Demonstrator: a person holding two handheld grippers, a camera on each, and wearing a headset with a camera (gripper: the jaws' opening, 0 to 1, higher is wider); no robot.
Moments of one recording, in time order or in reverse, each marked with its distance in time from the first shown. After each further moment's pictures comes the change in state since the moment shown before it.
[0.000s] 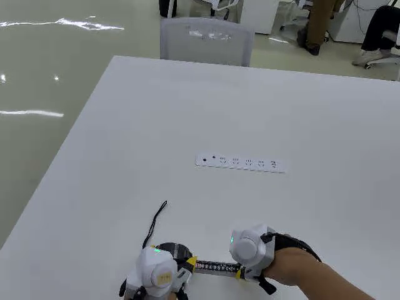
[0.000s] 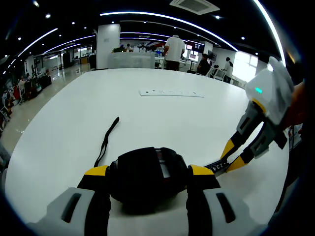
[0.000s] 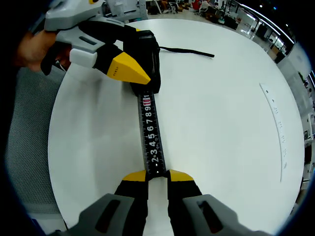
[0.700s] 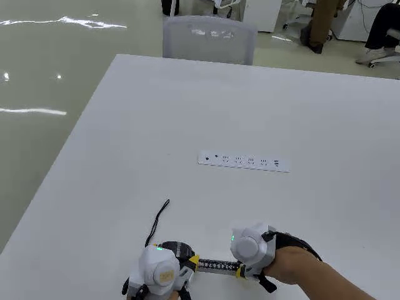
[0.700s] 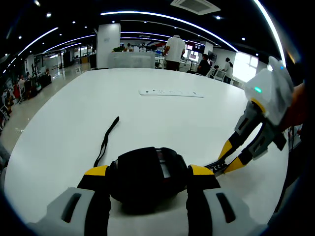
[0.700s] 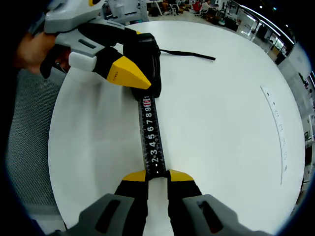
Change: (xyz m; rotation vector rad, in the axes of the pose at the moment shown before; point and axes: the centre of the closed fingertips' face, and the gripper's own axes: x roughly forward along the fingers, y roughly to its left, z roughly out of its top) left arm 0.001 0.001 0.000 -0.007 0.002 -0.004; right arm 0.000 0.000 0.008 -0.008 -0.015 0.007
